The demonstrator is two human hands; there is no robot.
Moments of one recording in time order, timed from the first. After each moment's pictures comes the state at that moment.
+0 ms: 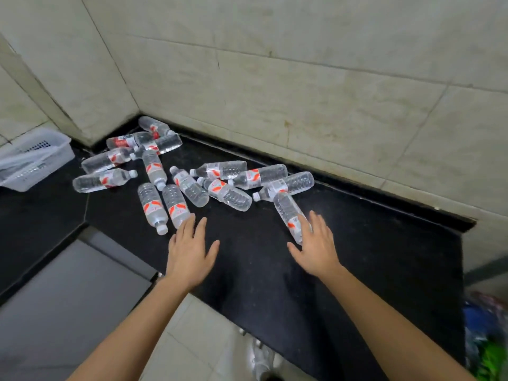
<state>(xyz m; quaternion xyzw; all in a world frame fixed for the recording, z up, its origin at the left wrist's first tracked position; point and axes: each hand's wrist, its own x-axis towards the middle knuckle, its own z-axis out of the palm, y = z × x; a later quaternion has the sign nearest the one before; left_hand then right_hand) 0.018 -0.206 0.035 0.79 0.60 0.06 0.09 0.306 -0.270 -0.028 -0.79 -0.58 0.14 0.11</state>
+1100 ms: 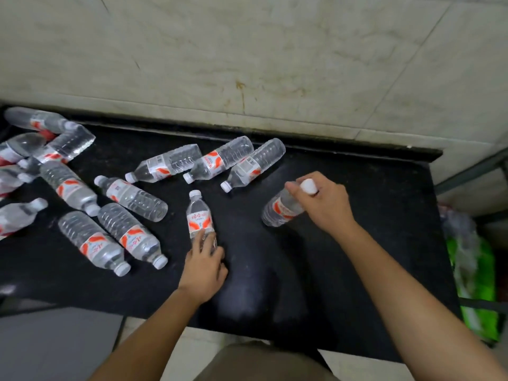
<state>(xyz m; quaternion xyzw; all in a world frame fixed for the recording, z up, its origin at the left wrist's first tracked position) 0.036 -0.115 -0.075 0.93 0.34 -0.07 0.14 0.325 -0.215 0.019 -0.85 -0.31 0.20 0.38</state>
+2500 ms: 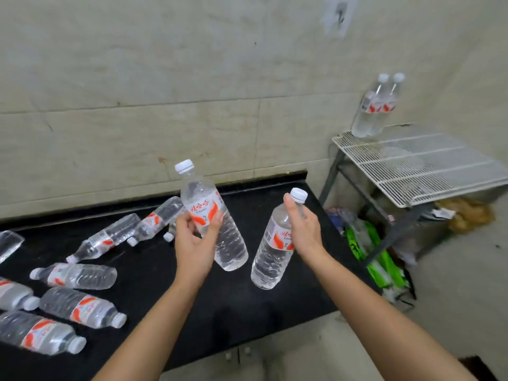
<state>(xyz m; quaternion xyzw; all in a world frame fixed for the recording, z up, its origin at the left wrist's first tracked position) 0.096 -0.209 0.120 0.64 0.27 0.32 0.64 0.230 -0.382 0.127 -0.78 -0.06 0.10 0.61</state>
